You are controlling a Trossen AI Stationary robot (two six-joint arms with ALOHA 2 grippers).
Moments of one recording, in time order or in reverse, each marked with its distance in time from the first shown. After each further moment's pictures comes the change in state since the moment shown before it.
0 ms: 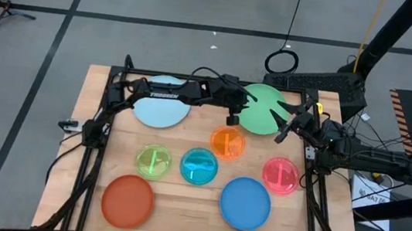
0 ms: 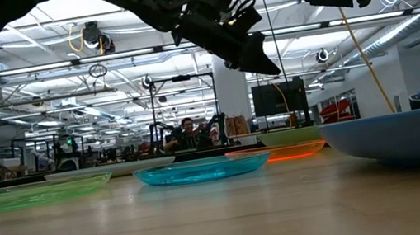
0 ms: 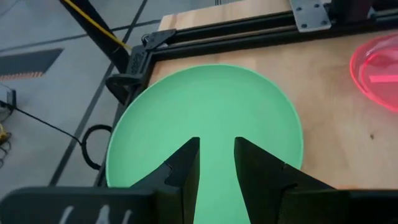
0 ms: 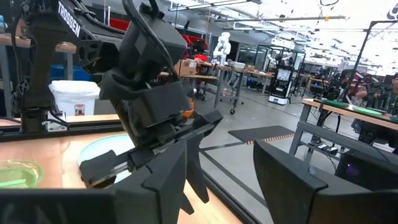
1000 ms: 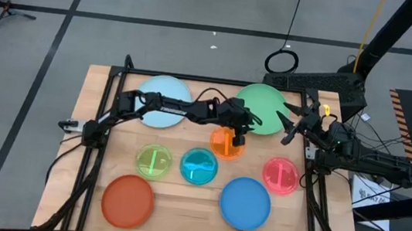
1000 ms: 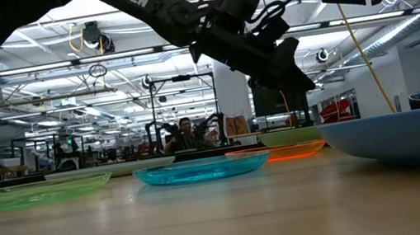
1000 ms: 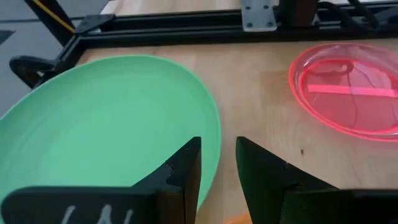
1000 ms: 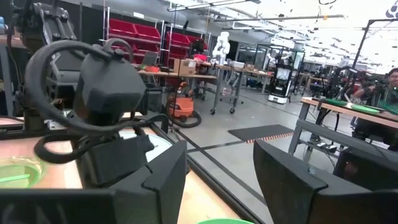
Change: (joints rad) left arm -0.115 0.131 -0.001 0.132 0.018 -0.174; right arm 0.000 -0.160 -0.001 -0.157 0.003 0.008
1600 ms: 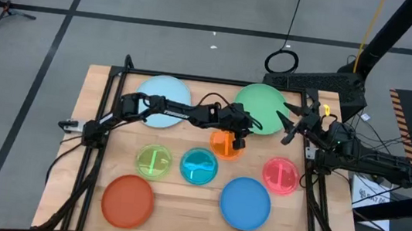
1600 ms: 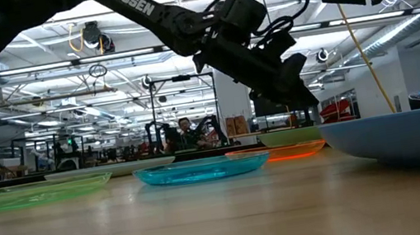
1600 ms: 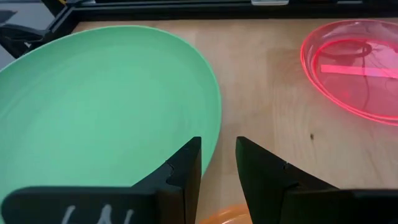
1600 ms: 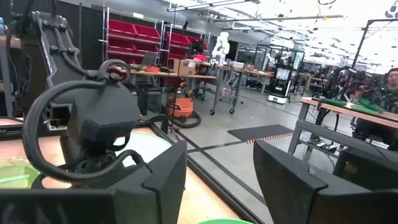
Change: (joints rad) left arm -0.010 0.043 -0.001 0.006 -0.040 -0.030; right arm 0.000 0.000 0.000 0.000 0.001 0.000
